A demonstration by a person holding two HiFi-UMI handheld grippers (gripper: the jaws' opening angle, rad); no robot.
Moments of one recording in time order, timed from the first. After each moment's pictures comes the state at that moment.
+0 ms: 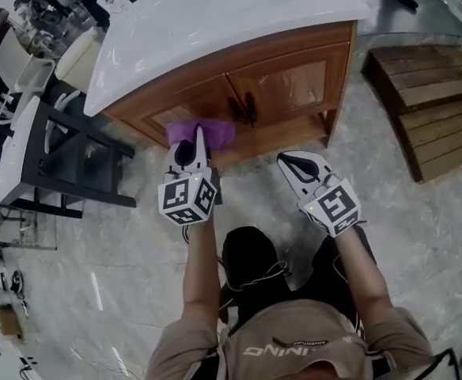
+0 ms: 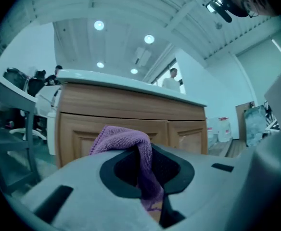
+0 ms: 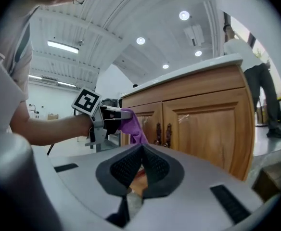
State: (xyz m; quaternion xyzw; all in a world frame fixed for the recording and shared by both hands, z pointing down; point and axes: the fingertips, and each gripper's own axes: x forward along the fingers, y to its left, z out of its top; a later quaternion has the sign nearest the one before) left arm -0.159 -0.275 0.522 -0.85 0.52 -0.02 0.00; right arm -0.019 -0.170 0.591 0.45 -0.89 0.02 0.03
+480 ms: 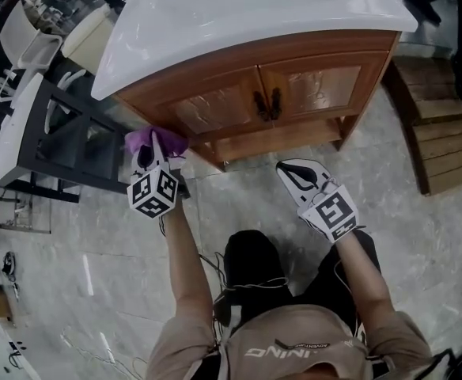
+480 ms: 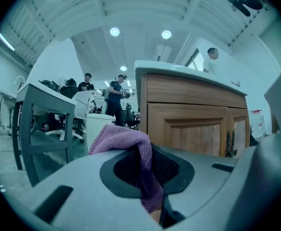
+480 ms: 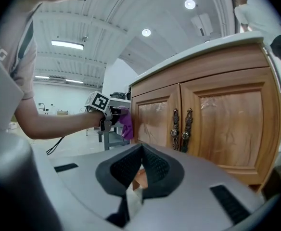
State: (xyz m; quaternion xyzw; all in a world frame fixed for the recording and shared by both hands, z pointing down) left arm -0.347 -0.325 0.550 -0.75 0.66 -0.02 -0.01; right arm -0.081 -0.190 0.625 0.39 -0.92 0.03 0.07
